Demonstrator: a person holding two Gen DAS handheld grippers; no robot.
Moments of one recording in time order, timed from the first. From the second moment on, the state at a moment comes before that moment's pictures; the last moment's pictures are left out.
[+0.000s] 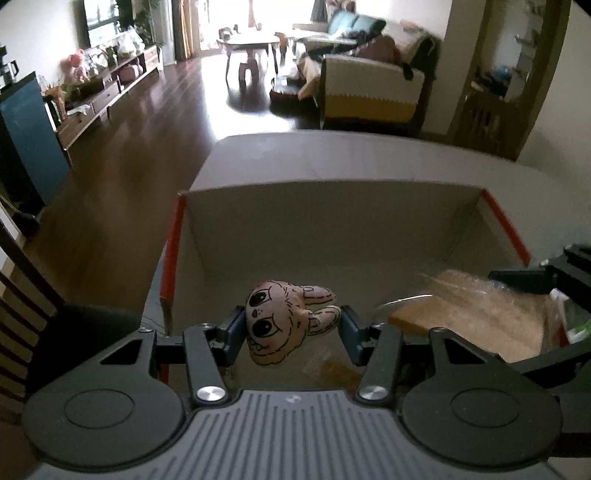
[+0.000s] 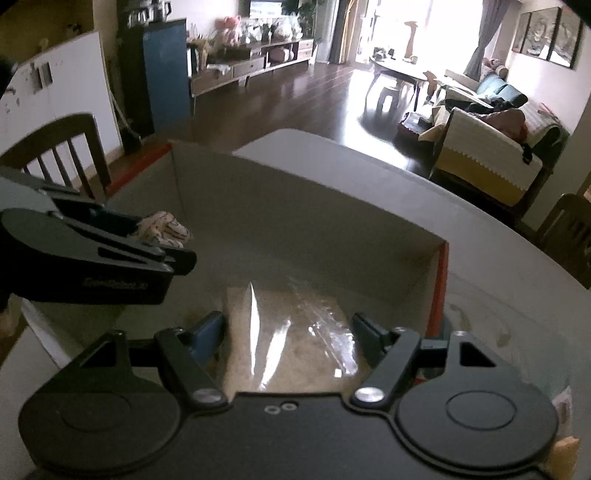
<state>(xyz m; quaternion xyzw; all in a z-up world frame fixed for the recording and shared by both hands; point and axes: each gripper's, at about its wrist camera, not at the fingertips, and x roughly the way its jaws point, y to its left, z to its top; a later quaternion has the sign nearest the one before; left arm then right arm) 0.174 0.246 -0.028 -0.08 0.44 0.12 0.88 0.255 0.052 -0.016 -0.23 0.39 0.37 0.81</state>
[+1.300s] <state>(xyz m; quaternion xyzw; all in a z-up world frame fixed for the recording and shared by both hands) 0.178 0.220 -0.040 -0.04 0.53 0.09 0.85 0.242 0.037 0.002 -0.26 0.37 0.42 0.78</state>
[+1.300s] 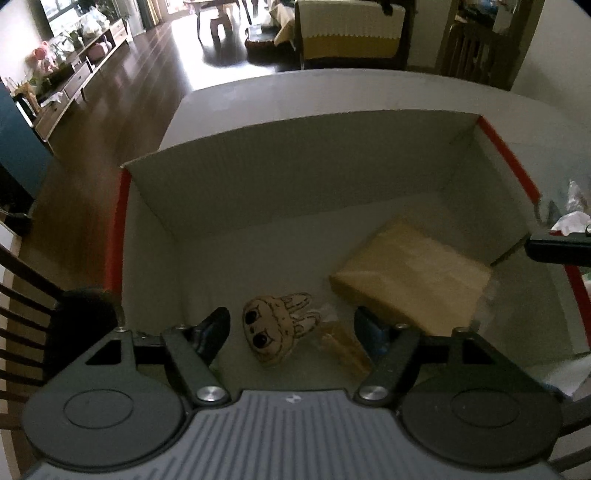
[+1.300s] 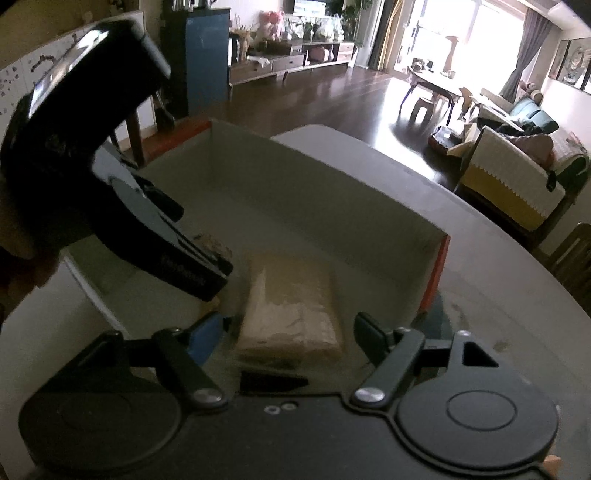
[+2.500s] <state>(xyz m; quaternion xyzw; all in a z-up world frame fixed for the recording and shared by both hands) 0.095 0.125 0.073 -0.09 0.37 0.08 0.92 0.199 -0.114 0.085 -0.12 0.29 0.39 0.86</state>
